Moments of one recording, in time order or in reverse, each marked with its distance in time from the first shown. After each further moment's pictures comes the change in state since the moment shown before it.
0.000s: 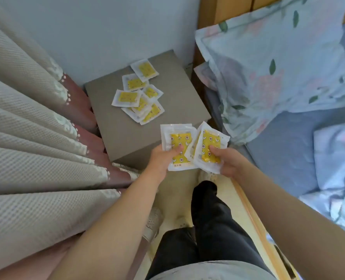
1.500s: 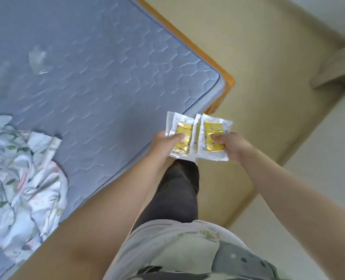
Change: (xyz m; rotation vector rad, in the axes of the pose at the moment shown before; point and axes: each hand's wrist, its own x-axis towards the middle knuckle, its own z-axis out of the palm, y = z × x) left_hand -0.634 -0.785 0.440 1.627 -1.374 -0.063; right_hand -0.596 0.784 -0.624 1.348 1.086 -0.310
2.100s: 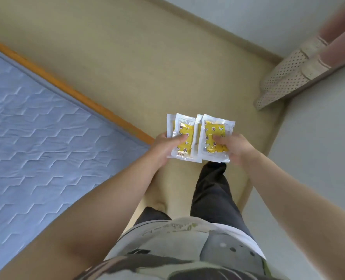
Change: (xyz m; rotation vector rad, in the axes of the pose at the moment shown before) left_hand 0.245 0.275 0.318 0.074 -0.322 -0.133; right_hand 0.159 -0.276 -0.297 0.223 0.219 -0.011
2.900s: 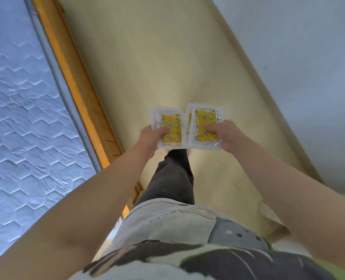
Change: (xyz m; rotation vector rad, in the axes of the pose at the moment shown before) left_hand 0.263 0.309 -0.065 -0.580 0.442 0.058; right_hand 0.305 -0.420 0.148 -0.435 -0.323 -0.003
